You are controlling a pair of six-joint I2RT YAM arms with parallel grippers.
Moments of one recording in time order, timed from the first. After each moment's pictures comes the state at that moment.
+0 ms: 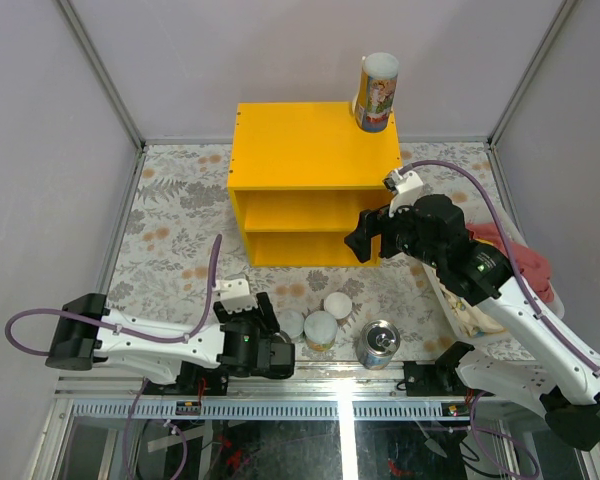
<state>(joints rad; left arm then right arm) -1.57 1.23 0.79 -1.21 -1.03 -1.90 0.69 0.96 1.09 -0.55 -0.02 0.28</state>
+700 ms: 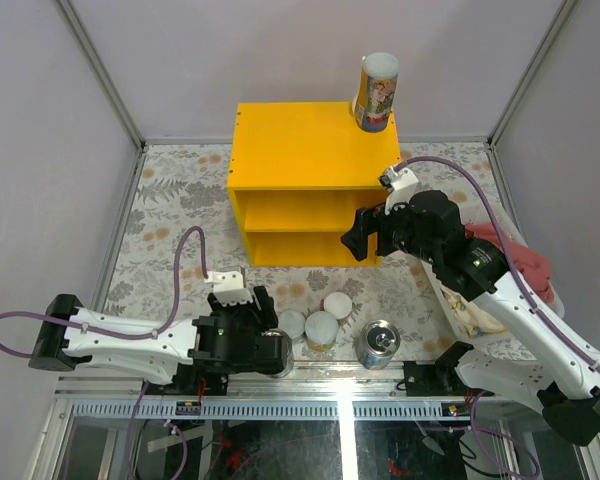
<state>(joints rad) -1.57 1.10 0.81 -1.19 -1.09 -1.73 0.69 1.00 1.11 -0.55 -0.05 0.28</state>
